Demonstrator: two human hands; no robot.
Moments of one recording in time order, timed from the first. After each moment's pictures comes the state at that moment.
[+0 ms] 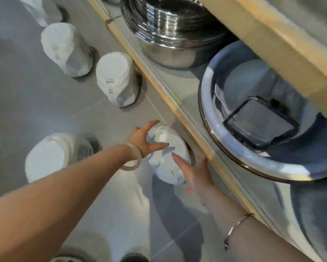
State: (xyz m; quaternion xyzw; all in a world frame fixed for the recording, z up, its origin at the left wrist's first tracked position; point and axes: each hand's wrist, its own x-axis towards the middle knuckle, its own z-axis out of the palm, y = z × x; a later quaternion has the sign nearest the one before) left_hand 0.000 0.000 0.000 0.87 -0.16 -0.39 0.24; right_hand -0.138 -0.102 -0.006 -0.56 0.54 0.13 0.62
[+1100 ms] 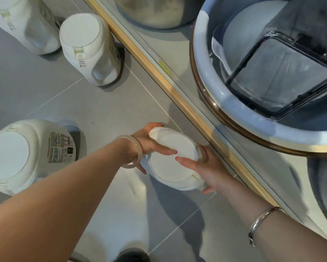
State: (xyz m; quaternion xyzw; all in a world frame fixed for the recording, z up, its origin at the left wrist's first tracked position) left_hand -0.035 -0.020 -0.056 0.71 0.06 -0.61 0.34; right_hand -0.185 -0.138 -0.081 -0.59 0.48 0.25 0.60
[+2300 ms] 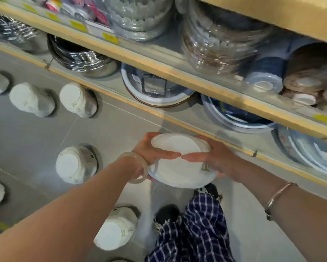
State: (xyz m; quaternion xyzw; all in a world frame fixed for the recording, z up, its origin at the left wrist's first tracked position) left_hand -0.214 0.007 0.282 0.71 -0.02 -0.64 0.28; right_hand -0.381 -0.087 0.269 -0.54 0.50 0.10 0.67
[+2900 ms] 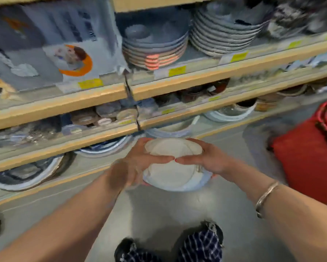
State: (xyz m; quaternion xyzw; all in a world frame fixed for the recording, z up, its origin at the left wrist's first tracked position) left_hand -0.569 -0.090 0.445 0.61 -0.28 -0.73 0.15; right_hand -0.757 -0.066 0.442 -0.41 0.65 -0.17 0.62
